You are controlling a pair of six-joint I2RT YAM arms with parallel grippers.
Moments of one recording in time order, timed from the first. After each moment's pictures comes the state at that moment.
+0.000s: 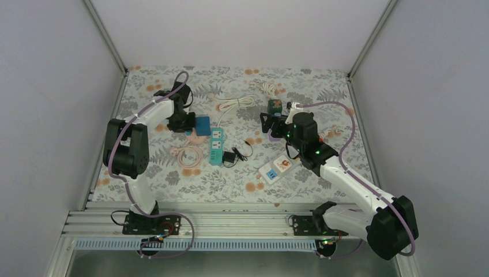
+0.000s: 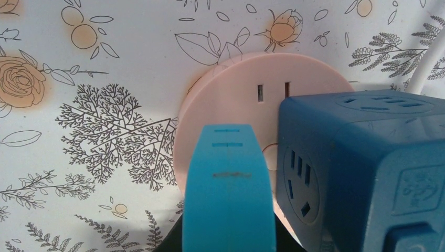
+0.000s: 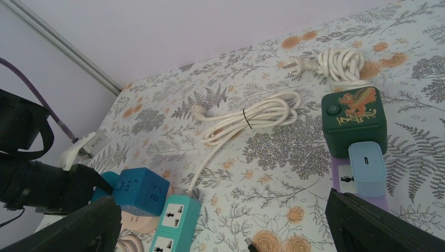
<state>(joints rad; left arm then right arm) -0.23 1.85 1.37 -0.90 0.09 -0.34 0.53 1.09 0.72 0.01 0.05 0.54</state>
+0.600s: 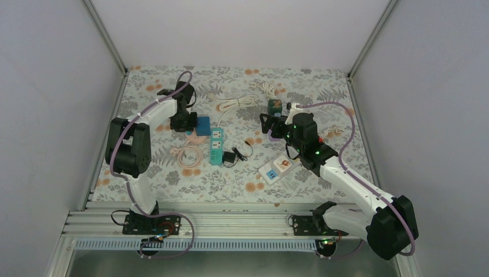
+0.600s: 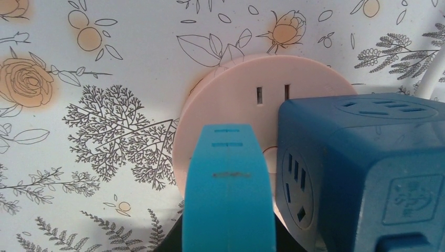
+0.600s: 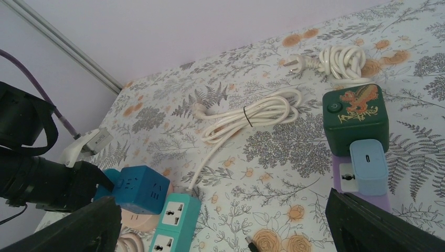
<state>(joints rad) -0.26 1.87 1.39 -0.92 0.04 -0.36 0.53 1.09 0.71 0.02 0.05 0.54</state>
